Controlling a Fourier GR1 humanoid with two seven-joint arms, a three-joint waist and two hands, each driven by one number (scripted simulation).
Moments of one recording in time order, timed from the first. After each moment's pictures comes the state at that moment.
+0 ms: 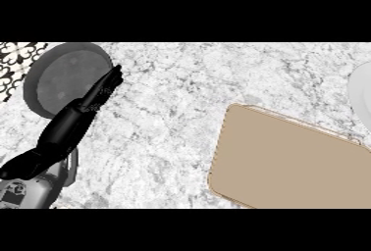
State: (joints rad) left arm -0.27 0.38 -0.20 -1.69 0.09 -0.12 -0.06; right arm -1.14 -0.96 0.43 -0.06 0.36 0.09 1.04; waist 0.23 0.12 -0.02
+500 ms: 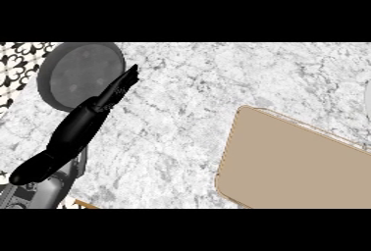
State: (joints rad) left arm -0.32 0.36 -0.25 -1.69 0.09 -0.14 -0.06; right arm -1.22 -1.00 0.54 0.00 0.48 -0.05 1.20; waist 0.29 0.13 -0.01
